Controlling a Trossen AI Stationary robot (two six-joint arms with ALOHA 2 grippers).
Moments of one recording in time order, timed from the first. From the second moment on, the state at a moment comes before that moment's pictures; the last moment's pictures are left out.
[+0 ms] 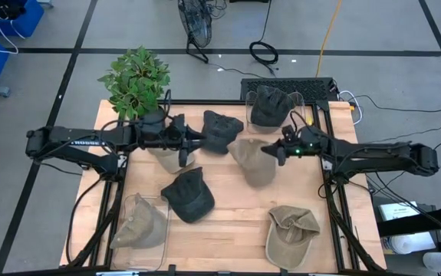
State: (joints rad) left arm 0.14 1.14 0.81 0.15 0.06 -0.17; right arm -0.26 0.88 0.38 0.21 -0.15 0.73
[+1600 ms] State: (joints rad) left arm 0.16 1.77 1.71 -0.55 0.18 0.01; right arm -0.16 1.02 0.83 0.02 -0.18 0.22
